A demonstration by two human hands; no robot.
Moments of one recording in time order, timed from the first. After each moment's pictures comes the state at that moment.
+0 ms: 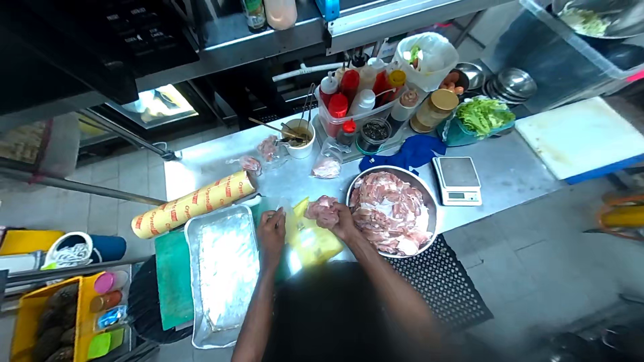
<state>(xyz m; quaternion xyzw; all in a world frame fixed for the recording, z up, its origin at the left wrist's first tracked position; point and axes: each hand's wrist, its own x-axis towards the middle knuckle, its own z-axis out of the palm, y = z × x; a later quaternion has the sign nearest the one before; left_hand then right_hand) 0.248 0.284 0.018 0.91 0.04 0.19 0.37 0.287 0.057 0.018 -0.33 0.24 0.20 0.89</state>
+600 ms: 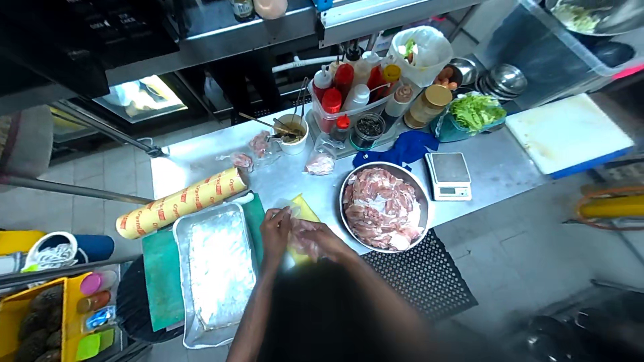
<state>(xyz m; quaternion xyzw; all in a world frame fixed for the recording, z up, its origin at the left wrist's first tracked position) 0.247 0.254 0.039 0.88 0.01 0.12 0.45 0.237 0.078 0.078 -0.50 0.11 0.41 0.76</state>
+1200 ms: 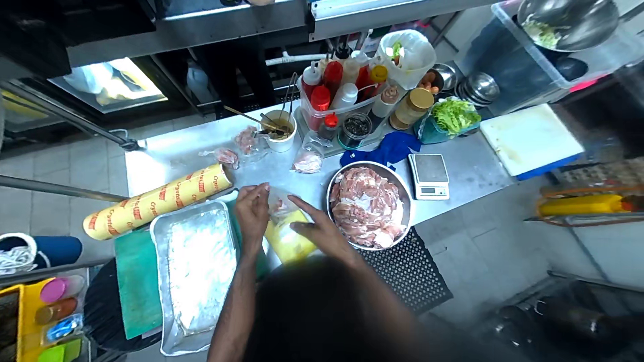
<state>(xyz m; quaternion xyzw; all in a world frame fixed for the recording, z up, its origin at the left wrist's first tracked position) 0.285 0.252 0.104 0.81 0.05 0.16 0.56 0.247 0.057 0.157 -0.74 -0.08 0.20 0.64</state>
